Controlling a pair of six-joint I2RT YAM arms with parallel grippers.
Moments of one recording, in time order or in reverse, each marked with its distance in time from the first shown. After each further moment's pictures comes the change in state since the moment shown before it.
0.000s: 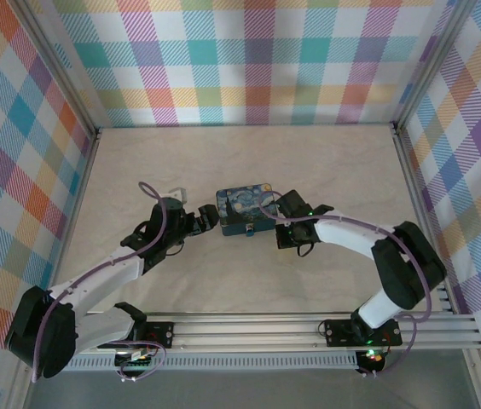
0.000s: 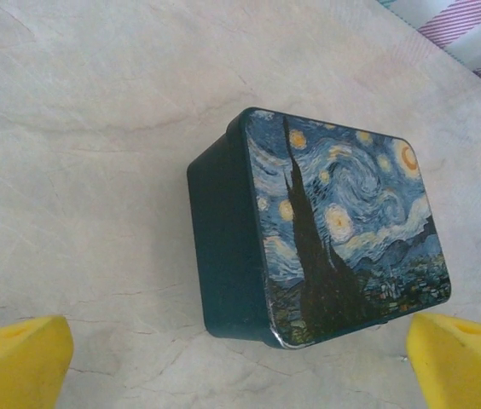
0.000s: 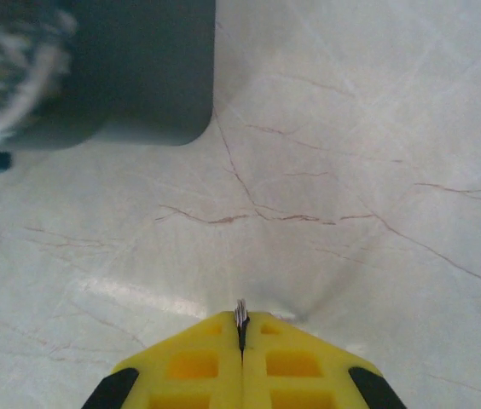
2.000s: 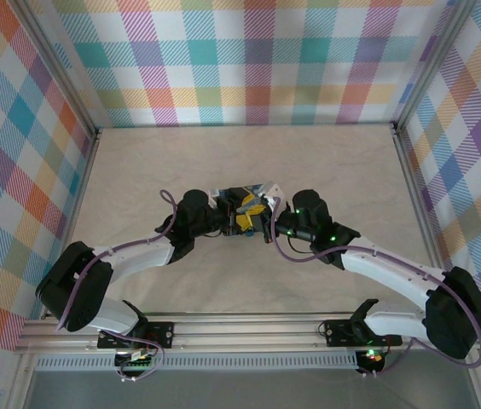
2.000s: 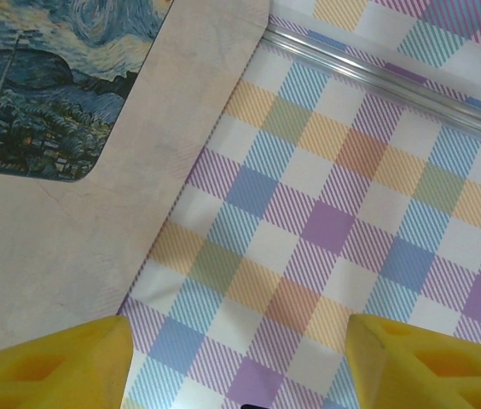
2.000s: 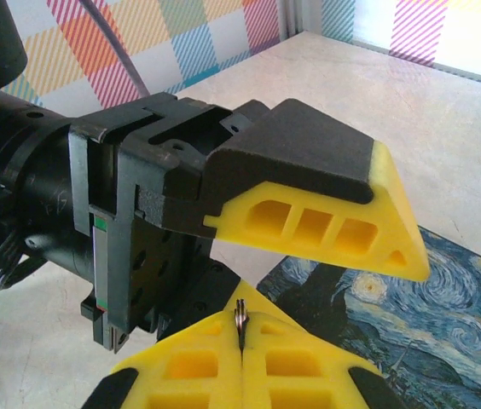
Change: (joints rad) left arm -0.156 0.320 0.089 0.578 0.358 -1.106; right arm 0.121 -0.355 -0.150 0.638 -0.291 -0.357
